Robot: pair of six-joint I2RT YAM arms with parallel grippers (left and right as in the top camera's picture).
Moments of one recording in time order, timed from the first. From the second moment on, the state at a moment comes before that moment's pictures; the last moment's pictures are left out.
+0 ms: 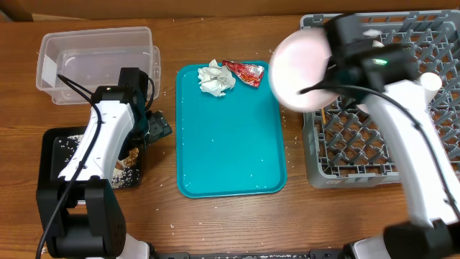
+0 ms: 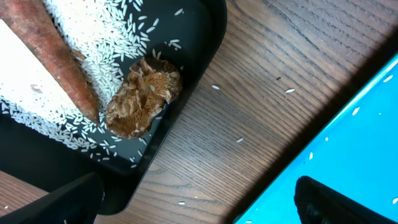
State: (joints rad) left arm -0.01 1.70 1.25 -1.10 -0.12 -0.61; right arm 0.25 1.64 1.81 -1.30 0.40 0.54
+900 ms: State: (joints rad) left arm -0.01 1.70 1.25 -1.10 -0.12 -0.61; right arm 0.15 1.96 1.79 -0.81 1.01 0.50
